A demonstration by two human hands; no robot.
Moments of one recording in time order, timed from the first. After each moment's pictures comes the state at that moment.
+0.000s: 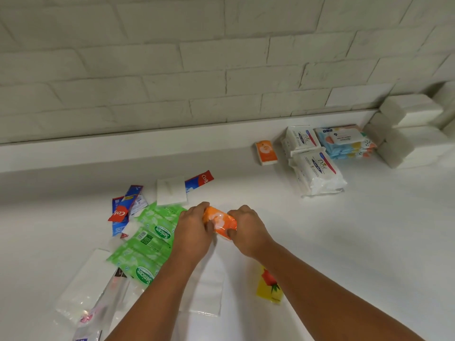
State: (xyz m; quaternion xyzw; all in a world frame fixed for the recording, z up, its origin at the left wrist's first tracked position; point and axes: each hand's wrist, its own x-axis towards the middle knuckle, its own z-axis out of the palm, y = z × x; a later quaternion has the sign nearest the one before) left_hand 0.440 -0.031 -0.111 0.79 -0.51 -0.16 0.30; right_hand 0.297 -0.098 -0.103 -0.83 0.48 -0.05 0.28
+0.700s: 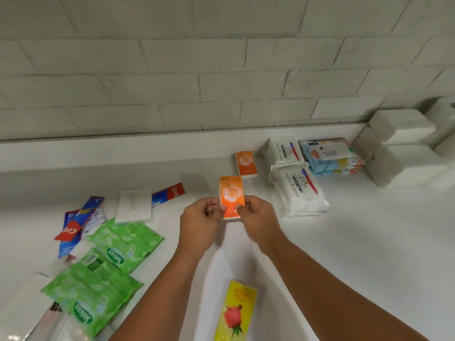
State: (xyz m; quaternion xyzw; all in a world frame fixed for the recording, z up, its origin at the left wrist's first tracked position) left_hand 0.369 -0.124 -0.093 0.72 -0.35 -0.32 0.51; right_hand 0.240 -0.185 -0.086 -0.60 0.53 -0.29 0.53
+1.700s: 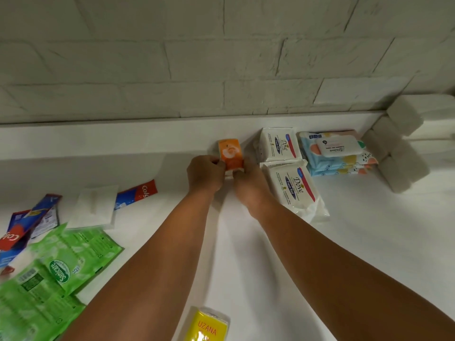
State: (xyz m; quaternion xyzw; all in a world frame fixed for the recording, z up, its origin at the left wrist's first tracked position) left_hand 0.355 -0.286 -0.107 0.81 -0.37 -0.23 0.39; right_hand 0.248 -0.303 -0.104 -0.61 0.54 -0.27 0.51
